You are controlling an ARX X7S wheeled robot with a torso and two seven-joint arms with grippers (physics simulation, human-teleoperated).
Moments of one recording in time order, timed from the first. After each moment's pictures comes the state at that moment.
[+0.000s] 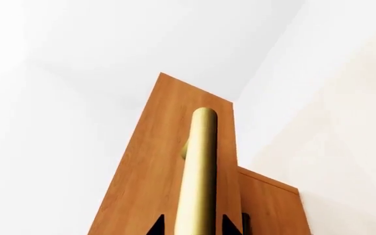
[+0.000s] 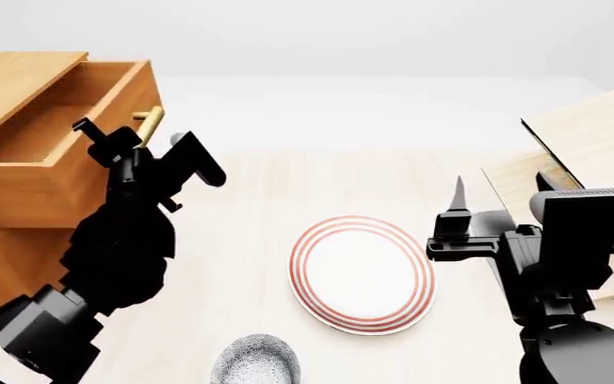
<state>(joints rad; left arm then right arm) -1.10 -0.39 0.94 -0.46 0.14 -0.87 -0.22 0.35 0.38 0.02 -0.77 0.37 0.96 0.29</state>
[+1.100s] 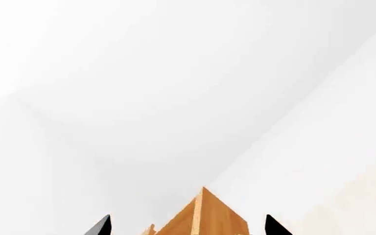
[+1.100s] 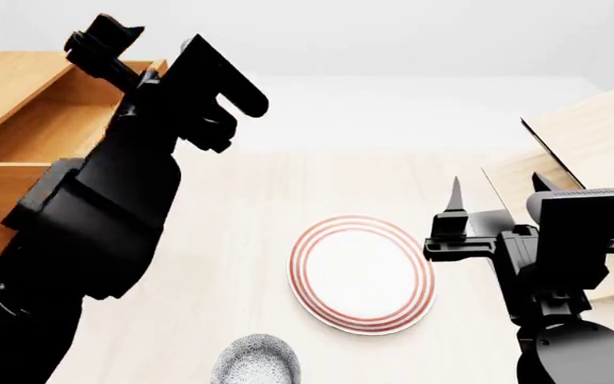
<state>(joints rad) -1.21 -0.42 0.79 0.13 -0.01 -1.11 -0.11 0.34 0.39 0.01 -0.76 0.39 0.94 0.30</state>
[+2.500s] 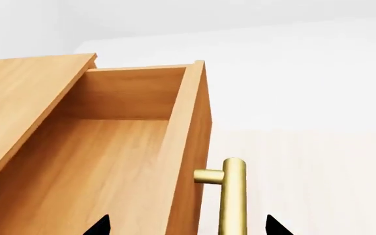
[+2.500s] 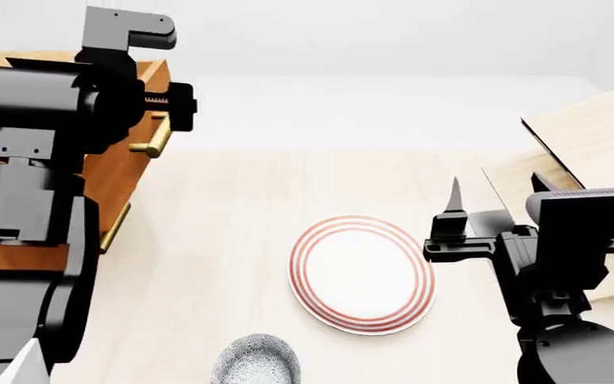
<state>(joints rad) -1.49 -0.18 0.23 -0.78 -0.18 -1.12 -0.14 0.34 0.40 0.00 -0.76 0.41 0.94 0.31</state>
